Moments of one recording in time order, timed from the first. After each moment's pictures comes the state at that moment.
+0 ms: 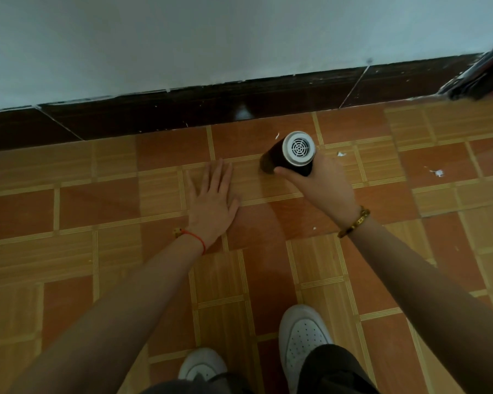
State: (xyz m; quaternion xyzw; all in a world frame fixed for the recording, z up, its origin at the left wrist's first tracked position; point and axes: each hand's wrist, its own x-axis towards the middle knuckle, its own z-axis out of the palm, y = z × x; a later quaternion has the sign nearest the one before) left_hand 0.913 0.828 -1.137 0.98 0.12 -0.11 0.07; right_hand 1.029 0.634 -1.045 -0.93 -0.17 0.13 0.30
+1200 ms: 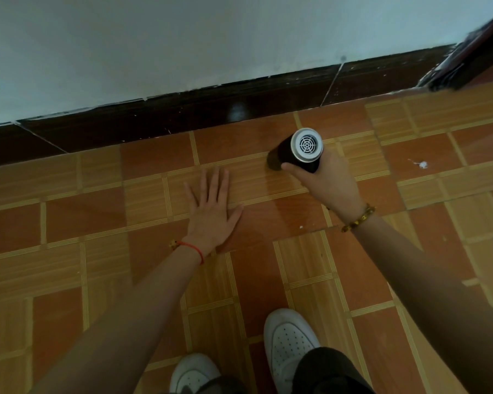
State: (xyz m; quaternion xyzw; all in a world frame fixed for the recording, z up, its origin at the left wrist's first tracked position) left_hand 0.914 0.798 -1.133 0.98 0.11 -0.14 0.10; right_hand 1.041 0.596 -1.043 -0.93 -0.11 0.13 0.32
